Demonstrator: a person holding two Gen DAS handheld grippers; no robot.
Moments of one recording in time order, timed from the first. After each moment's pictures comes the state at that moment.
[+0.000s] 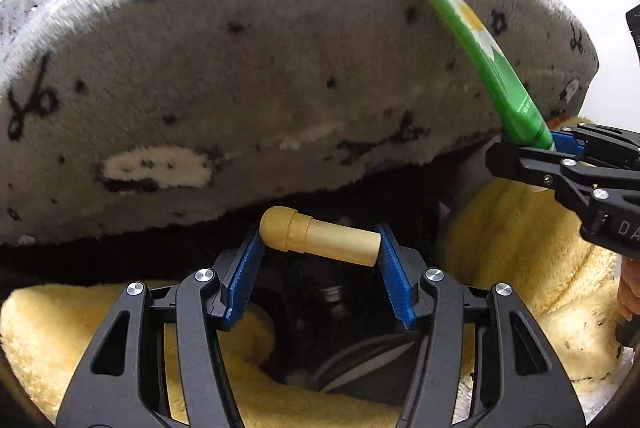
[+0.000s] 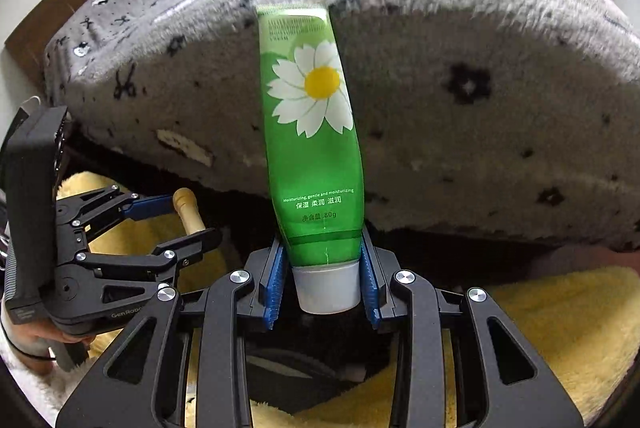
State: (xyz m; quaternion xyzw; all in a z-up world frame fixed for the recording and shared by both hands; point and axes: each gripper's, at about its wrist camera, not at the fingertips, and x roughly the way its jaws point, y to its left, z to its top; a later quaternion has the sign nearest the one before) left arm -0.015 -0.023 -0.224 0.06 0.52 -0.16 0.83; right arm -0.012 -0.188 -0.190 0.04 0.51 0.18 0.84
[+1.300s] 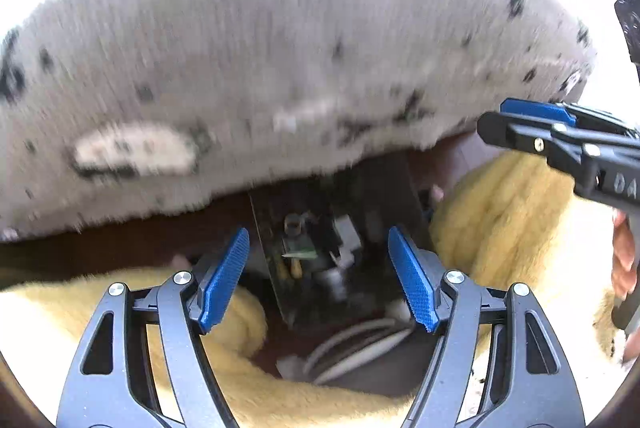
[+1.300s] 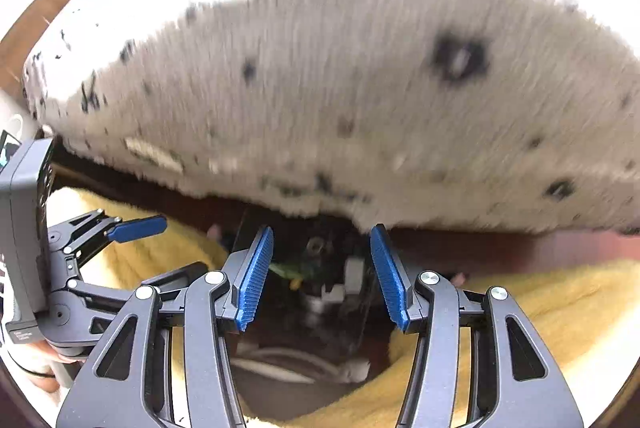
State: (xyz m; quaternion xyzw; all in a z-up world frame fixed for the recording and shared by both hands) left arm -0.001 -0.016 -0.223 0.05 0.54 -0.17 0.82; right arm 0.014 -0.199 -0.188 0.05 0.52 0.15 0.84
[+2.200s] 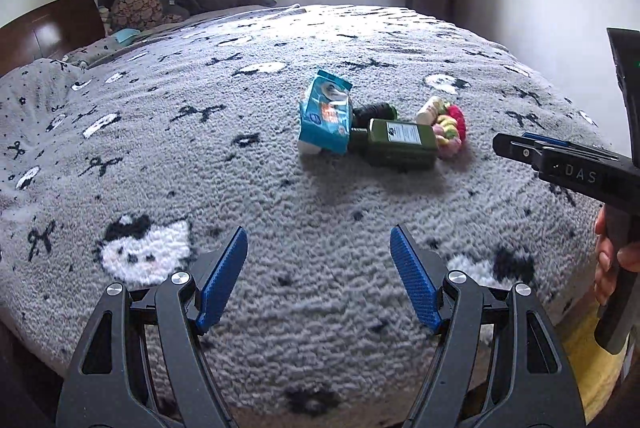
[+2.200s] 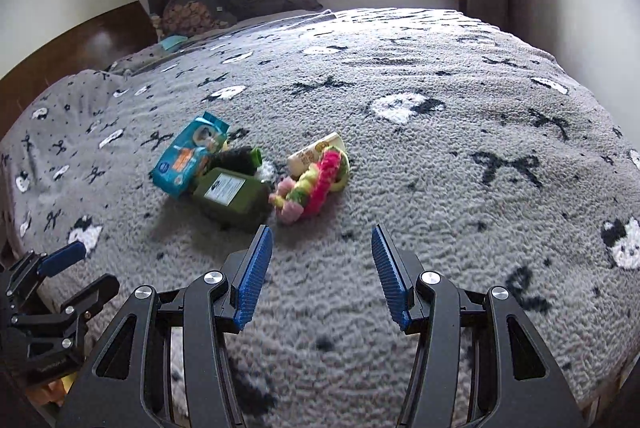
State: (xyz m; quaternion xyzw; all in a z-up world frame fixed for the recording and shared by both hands) left arm 0.157 0.005 -0.091 0.04 0.36 -0.08 0.93; right arm 0.199 -0.209 -0.086 0.07 0.37 0.08 0.92
